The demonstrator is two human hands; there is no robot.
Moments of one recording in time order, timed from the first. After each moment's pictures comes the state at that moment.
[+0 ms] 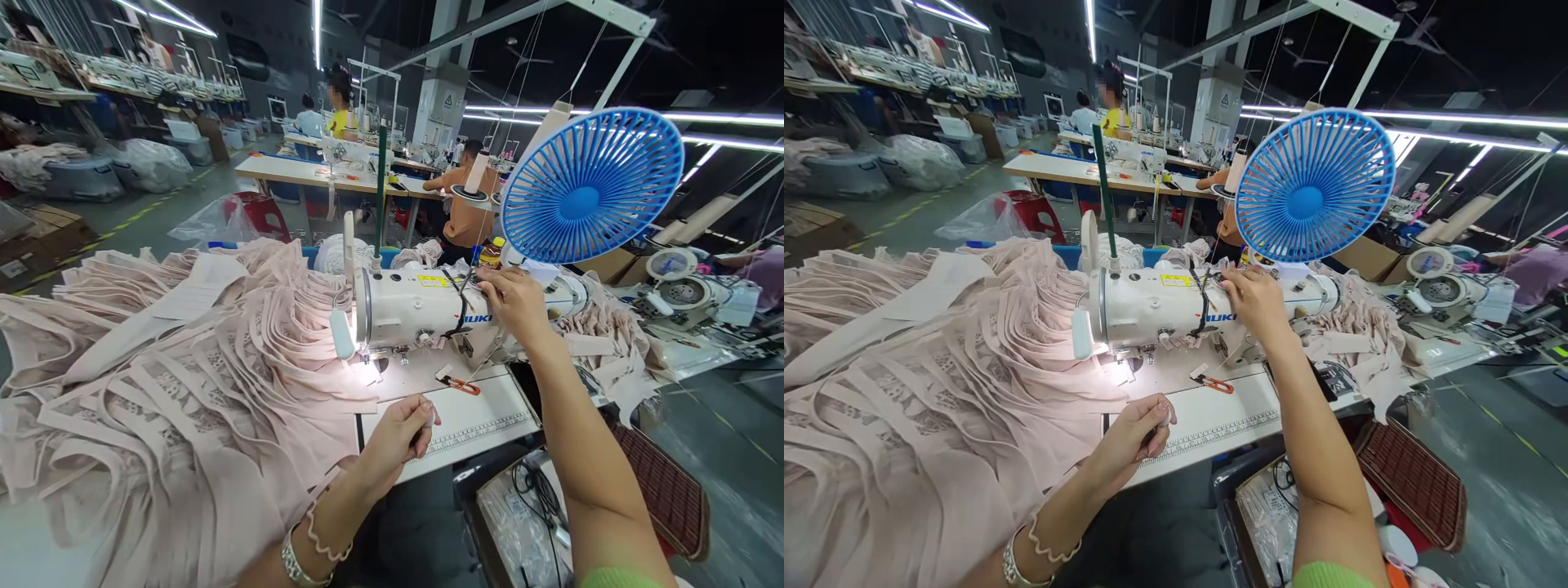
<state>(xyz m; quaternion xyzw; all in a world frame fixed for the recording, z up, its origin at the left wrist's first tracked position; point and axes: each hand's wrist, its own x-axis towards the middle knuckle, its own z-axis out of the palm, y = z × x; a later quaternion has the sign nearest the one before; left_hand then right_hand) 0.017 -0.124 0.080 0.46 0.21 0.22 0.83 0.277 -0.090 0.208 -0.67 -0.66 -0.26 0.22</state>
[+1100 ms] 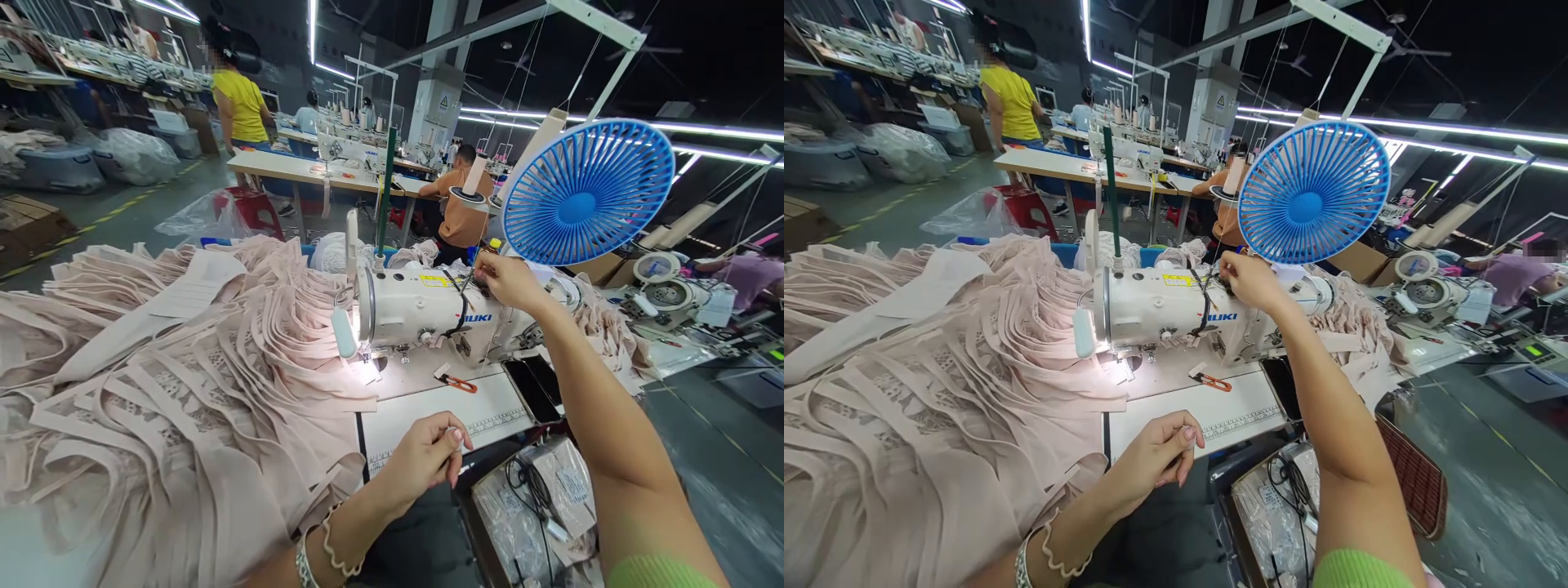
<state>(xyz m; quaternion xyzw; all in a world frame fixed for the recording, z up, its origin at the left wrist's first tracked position) 0.023 -0.147 0.088 0.52 0.13 0.15 0.83 0.262 -0.070 0.257 -0.73 -0.66 -0.11 0.11</state>
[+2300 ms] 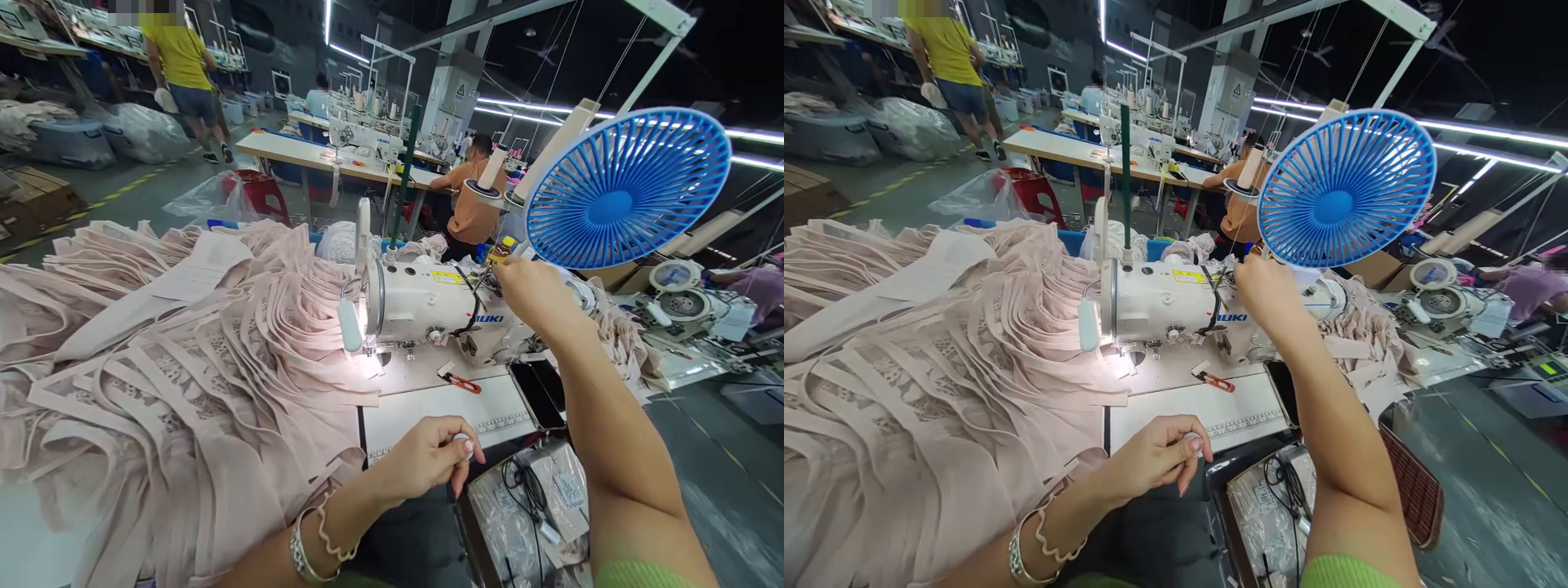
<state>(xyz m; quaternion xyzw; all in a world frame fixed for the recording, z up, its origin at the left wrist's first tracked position) 0.021 -0.138 0.097 0.55 0.07 0.11 0.82 0.223 -0.079 0.264 -0.76 -0.58 -0.25 -0.15</state>
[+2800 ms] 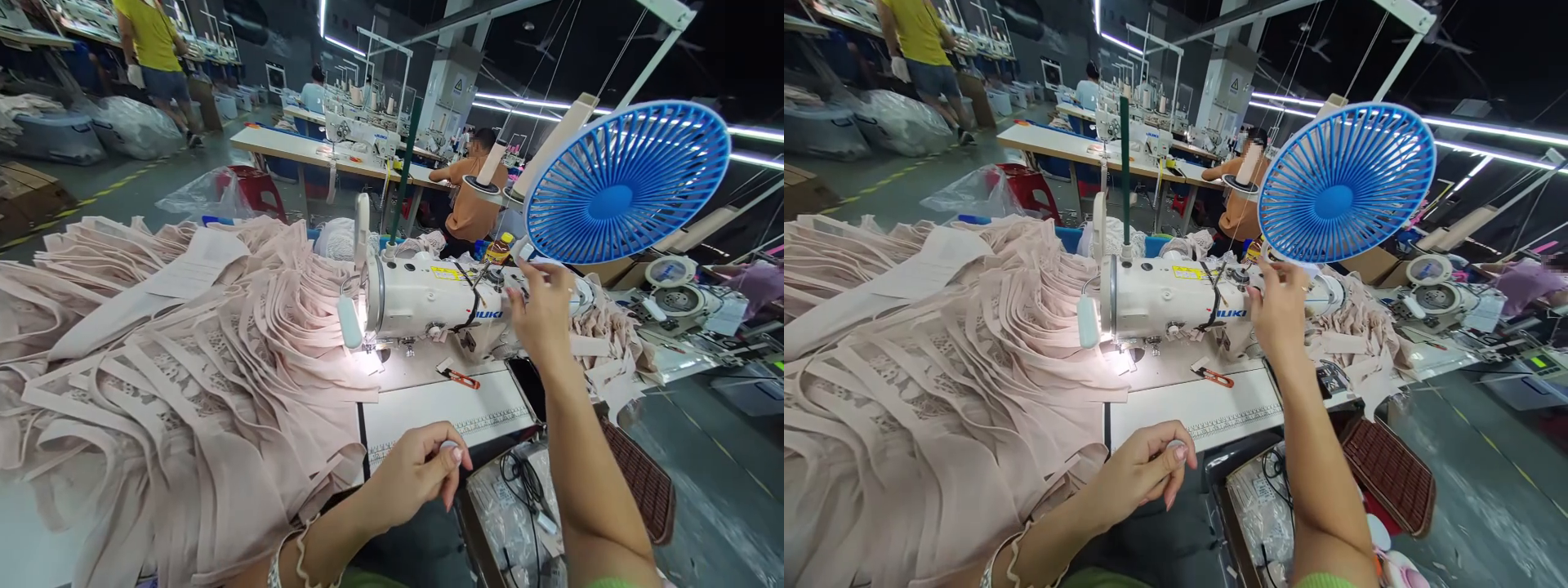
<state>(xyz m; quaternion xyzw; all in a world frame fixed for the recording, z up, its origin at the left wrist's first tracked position) -0.003 -0.150 0.093 0.55 0.09 0.15 0.81 0.259 -0.123 0.191 -0.72 -0.56 -0.35 0.24</state>
